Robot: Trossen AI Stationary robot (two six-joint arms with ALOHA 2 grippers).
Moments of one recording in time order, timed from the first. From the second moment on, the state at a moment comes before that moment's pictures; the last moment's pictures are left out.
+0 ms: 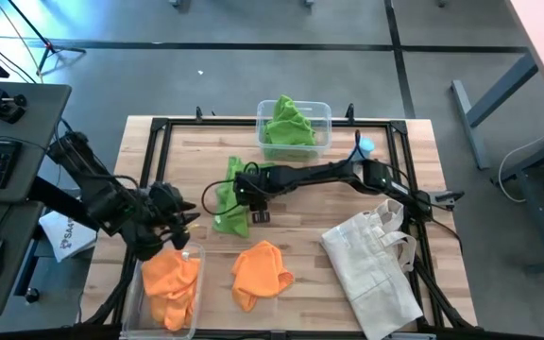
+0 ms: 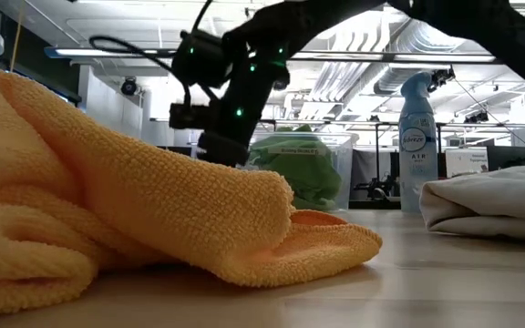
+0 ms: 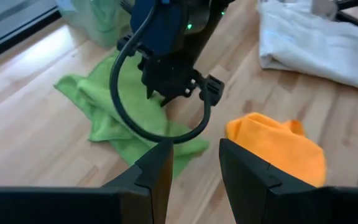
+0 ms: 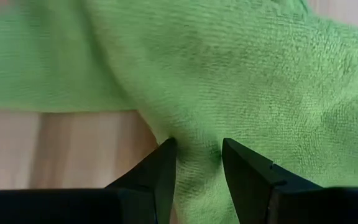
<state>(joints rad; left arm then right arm) -0.77 1.14 1.21 -1.28 -0.79 -1.28 -0.05 2.37 1.95 -0.71 0.05 -0.25</state>
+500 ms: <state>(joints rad) -0.56 1.19 1.21 -1.17 -0.67 -1.01 -0.09 2.38 1.95 -0.93 0.04 -0.11</state>
